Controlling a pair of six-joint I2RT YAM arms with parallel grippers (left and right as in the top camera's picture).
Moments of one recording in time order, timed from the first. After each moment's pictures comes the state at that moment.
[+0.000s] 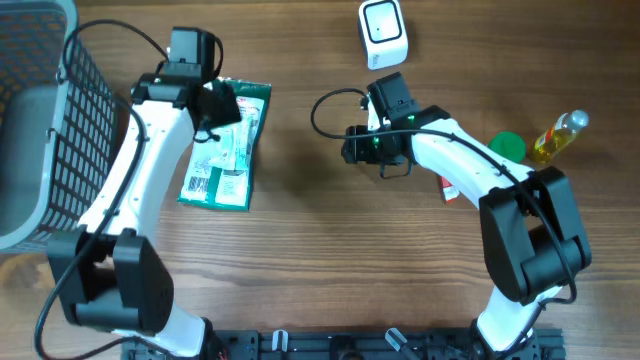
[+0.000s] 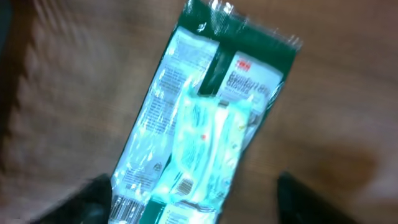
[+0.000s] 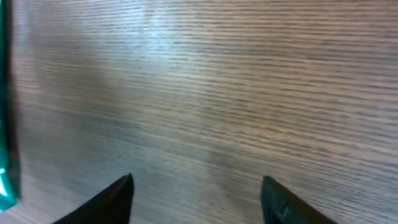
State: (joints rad) left arm -0.11 1.73 1.43 -0.88 -0.14 -0.36; right arm 0.42 1.92 1.23 -0.51 -0.23 0.41
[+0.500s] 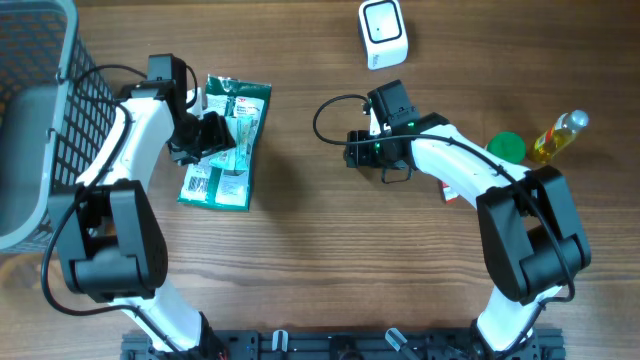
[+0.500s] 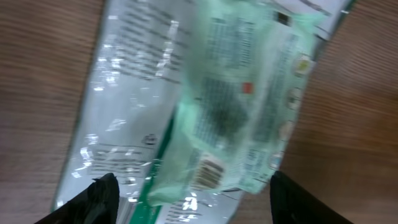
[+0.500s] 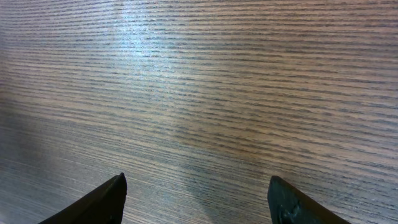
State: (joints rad) left arm 0.05 1.89 1.35 -0.91 0.19 -0.22; right arm 0.42 1.92 1.19 -0.46 -0.20 0.42
